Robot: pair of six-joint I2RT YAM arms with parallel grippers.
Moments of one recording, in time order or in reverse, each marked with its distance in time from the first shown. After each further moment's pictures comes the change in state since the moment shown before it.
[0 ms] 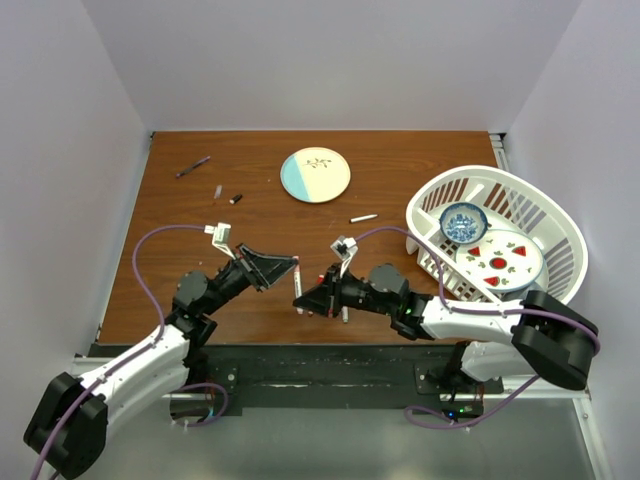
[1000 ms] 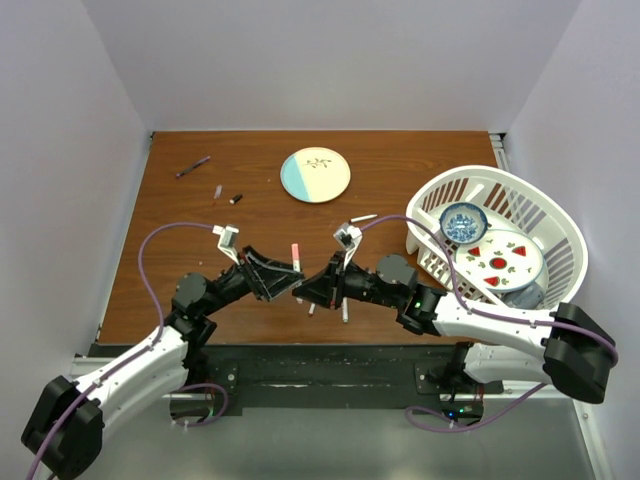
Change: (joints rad) left arm -0.026 -0.032 0.007 -0.005 0.121 0.015; right arm 0.000 -0.127 0.110 -0.181 -0.002 -0.090
